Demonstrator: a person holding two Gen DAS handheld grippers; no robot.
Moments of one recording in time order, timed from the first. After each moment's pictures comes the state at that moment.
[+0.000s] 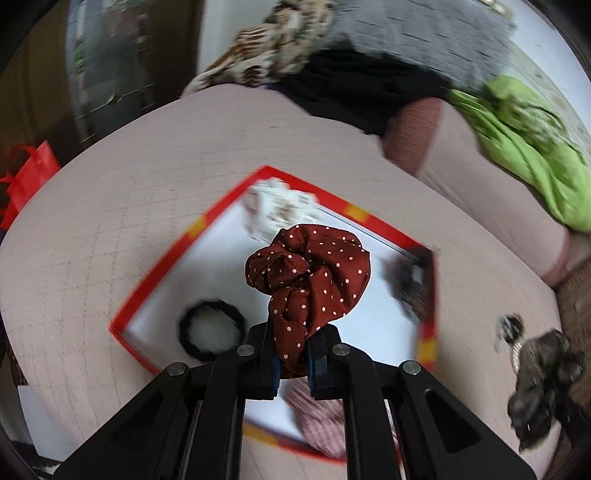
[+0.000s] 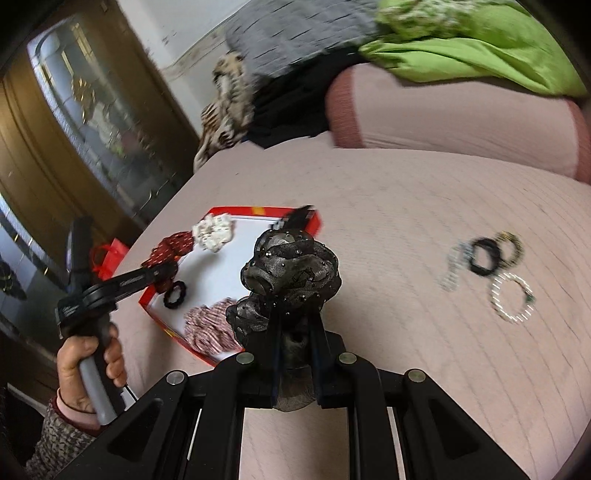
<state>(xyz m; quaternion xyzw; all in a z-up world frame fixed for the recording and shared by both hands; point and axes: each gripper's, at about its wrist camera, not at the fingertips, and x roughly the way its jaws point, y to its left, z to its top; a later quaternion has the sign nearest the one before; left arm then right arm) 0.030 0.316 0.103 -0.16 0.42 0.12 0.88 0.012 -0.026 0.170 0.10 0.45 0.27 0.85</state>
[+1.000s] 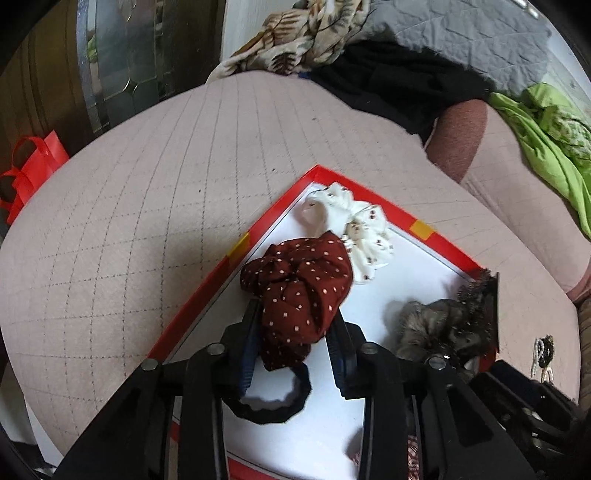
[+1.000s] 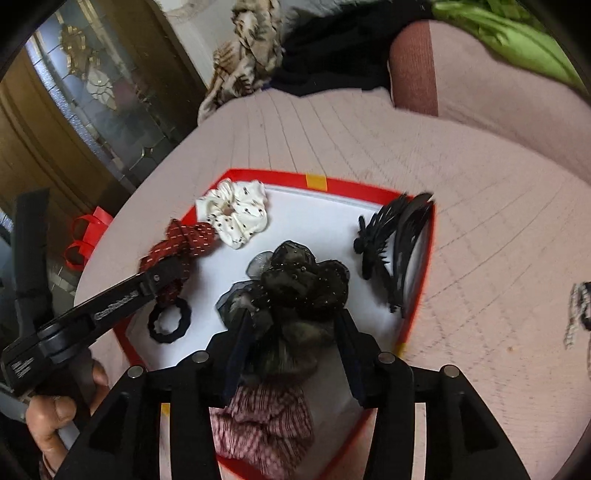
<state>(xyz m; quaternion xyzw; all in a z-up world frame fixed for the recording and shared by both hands) 0.059 0.358 0.077 -0.16 0.44 0.14 0.87 0.079 0.117 0.111 0.05 0.50 0.28 0.82</state>
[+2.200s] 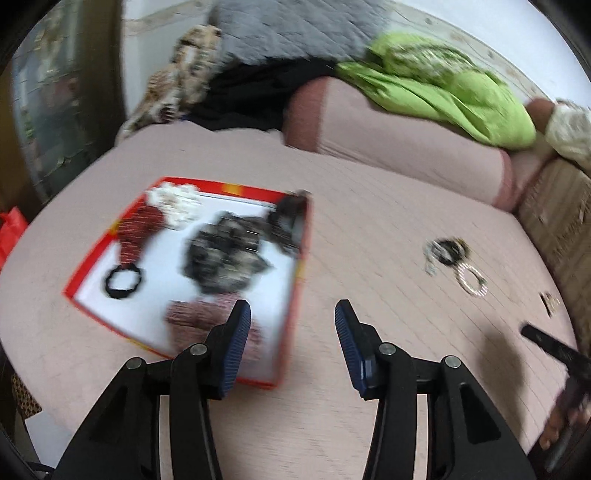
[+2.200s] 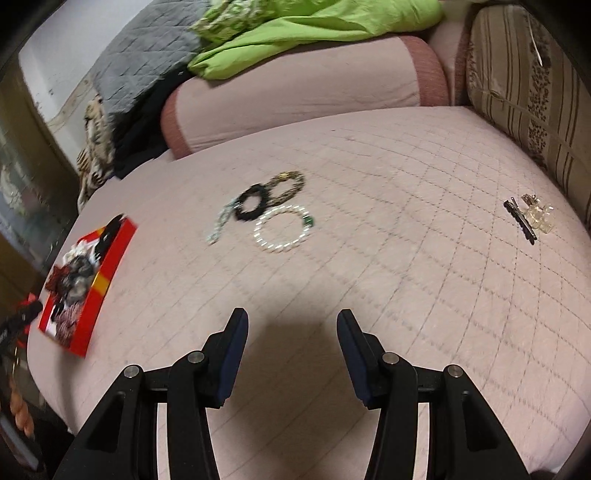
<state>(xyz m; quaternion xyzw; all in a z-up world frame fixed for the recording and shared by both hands) -0.035 0.157 0.115 -0.05 0.40 0.00 0.92 -0.031 -0.233 0.095 0.15 0.47 0.05 0.87</state>
